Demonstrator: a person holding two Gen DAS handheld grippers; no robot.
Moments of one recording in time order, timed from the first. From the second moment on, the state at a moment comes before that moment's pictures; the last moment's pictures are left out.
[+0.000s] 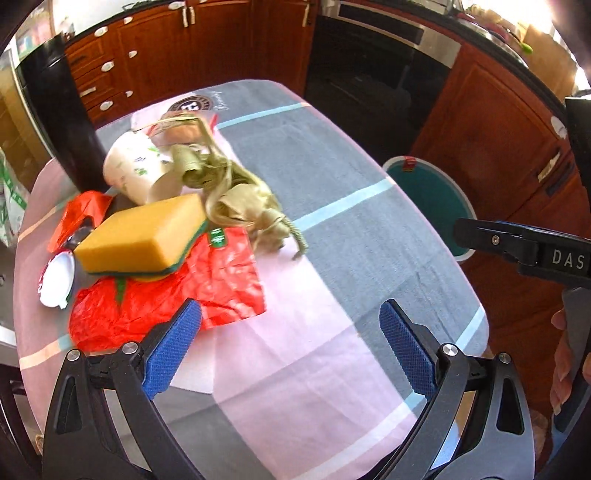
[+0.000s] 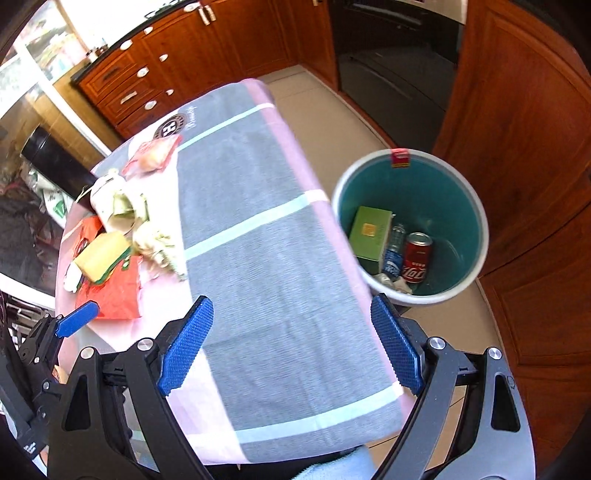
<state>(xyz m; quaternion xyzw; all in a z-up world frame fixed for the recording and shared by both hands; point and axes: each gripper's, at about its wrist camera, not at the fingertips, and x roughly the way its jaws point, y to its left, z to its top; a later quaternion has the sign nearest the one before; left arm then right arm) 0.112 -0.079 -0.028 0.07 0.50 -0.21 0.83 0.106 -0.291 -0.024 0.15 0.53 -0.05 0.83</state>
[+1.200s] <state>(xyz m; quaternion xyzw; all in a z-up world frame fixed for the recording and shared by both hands) 0.192 0.027 -0.060 0.03 0.54 -0.12 0.84 0.195 -0.191 -0.045 0.09 0.57 0.00 0.81</state>
